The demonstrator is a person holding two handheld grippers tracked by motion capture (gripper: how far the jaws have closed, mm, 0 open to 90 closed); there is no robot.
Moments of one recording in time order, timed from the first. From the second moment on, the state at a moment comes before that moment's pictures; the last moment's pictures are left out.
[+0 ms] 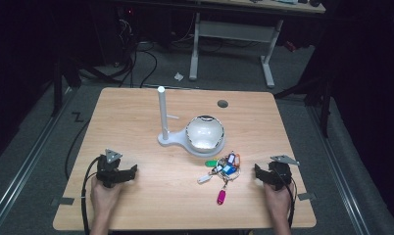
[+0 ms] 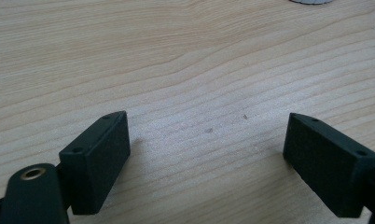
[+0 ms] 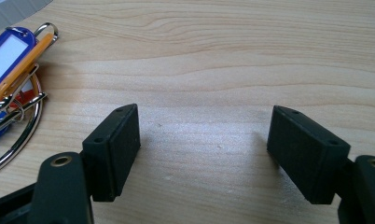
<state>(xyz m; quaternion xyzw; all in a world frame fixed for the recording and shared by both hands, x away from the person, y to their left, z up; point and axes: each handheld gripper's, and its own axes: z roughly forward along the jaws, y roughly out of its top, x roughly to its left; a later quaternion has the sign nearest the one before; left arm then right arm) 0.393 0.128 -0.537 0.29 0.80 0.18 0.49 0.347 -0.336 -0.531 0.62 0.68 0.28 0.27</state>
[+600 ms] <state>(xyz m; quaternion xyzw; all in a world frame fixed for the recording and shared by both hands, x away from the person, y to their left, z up) 0.393 0.128 -0.538 0.29 0.80 0.18 0.49 0.345 -0.339 -0.530 0.61 0.69 0.28 0.27</state>
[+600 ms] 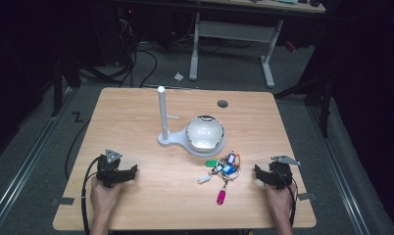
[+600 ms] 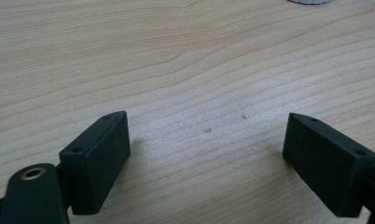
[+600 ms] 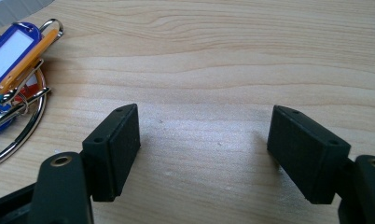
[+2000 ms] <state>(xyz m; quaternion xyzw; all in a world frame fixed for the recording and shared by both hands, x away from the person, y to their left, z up) 0.393 0.128 -0.538 0.29 0.80 0.18 0.49 0.319 -0.308 -0.505 0.55 0.72 0.33 0.24</state>
